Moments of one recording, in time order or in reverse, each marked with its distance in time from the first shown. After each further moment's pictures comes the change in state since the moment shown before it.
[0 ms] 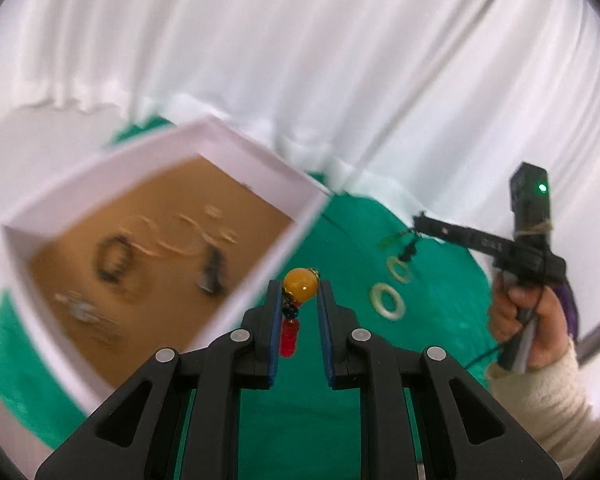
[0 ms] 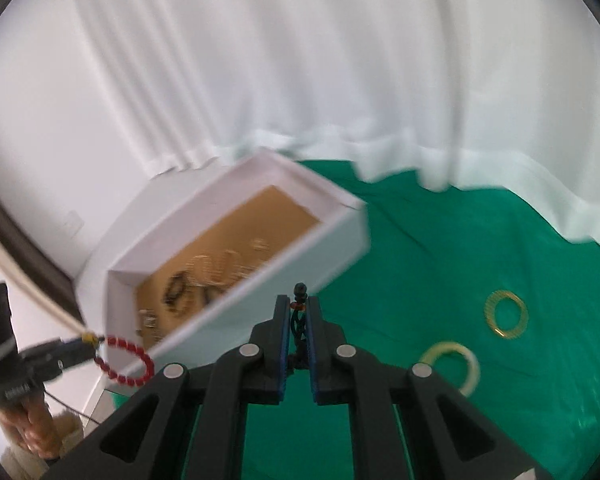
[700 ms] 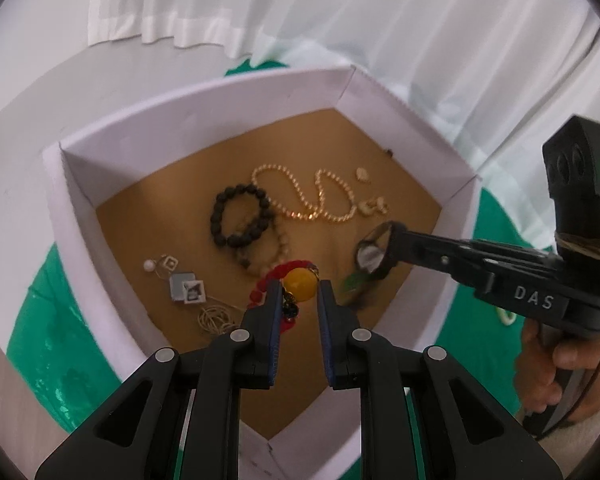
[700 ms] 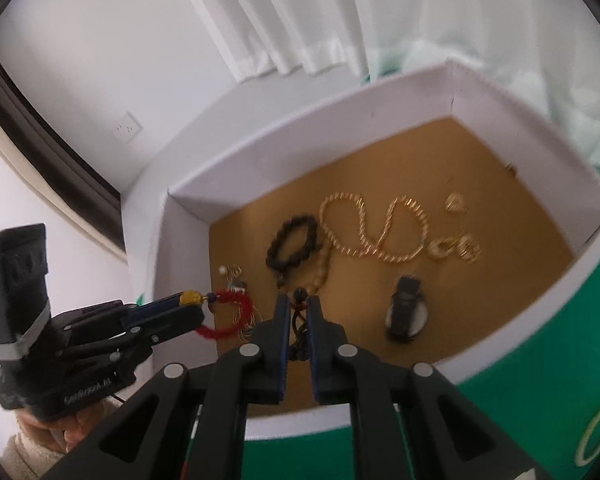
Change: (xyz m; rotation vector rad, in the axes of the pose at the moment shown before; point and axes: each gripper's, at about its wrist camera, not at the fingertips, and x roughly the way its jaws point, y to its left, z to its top) left arm 0.074 0.129 -0.029 -0.148 0.143 0.244; right arm 0.209 0.159 -0.022 -0.146 0.296 0.192
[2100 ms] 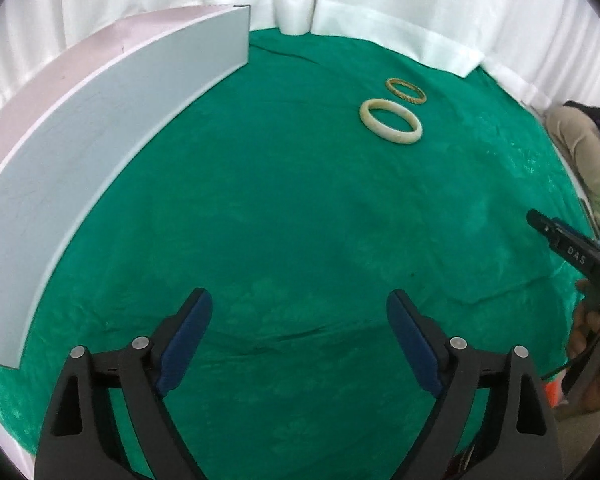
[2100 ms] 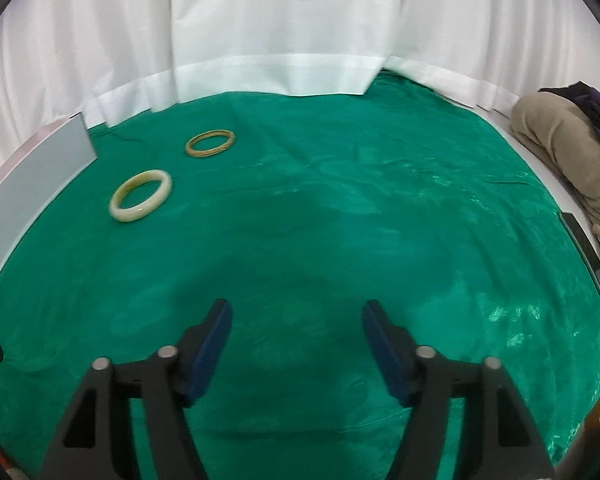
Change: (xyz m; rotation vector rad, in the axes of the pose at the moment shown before) left arm 0.057 -0.250 -0.188 0.449 0.111 -0.031; right arm -0.238 -0.252 -0.370 0.580 -0.346 -0.842
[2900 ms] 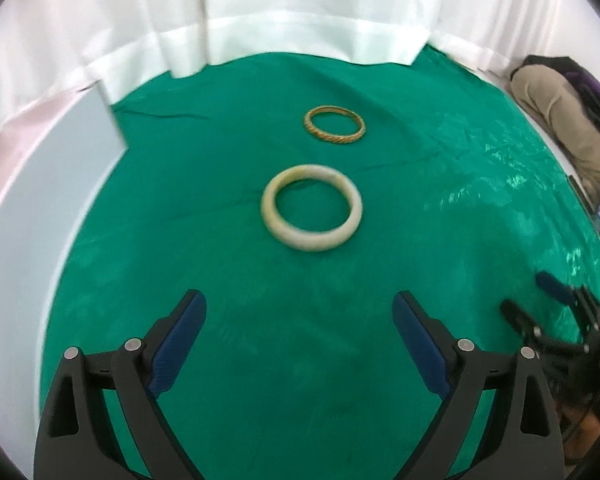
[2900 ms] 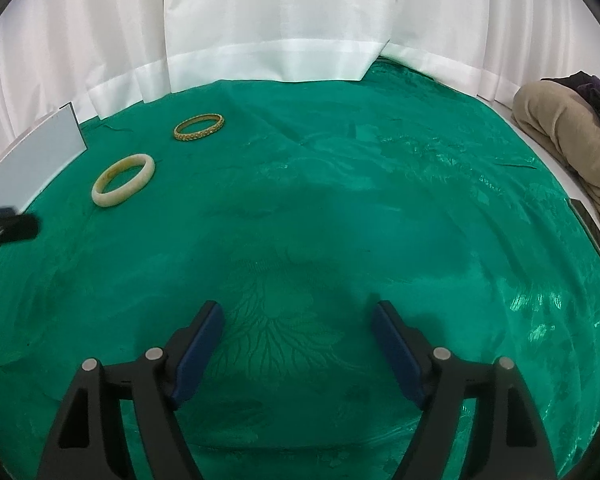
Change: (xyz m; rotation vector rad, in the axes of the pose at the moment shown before) left arm 0.071 -0.080 0.114 0.252 0.005 -0.097; right arm 0.018 -0.004 -0.017 -0.001 0.010 0.005
